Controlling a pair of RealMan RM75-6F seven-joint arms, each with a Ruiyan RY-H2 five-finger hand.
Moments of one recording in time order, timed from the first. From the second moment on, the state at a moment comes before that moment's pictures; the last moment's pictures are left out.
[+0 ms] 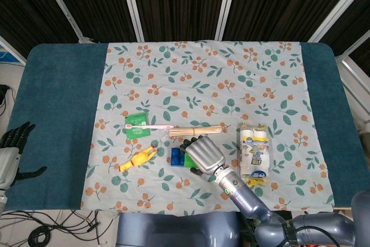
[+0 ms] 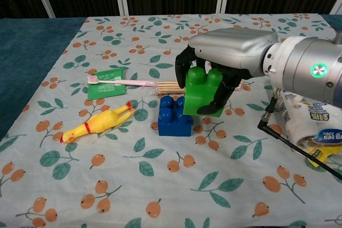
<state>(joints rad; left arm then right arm) -0.14 -1.07 -0.05 -1.67 1.41 1.36 -0.07 0.81 -1.50 0.15 -1.90 -1.00 1.03 -0.72</state>
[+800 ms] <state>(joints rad) -0.14 -1.07 -0.05 -1.67 1.41 1.36 -0.07 0.88 -1.50 0.14 -1.85 -0.94 0.98 -0.69</state>
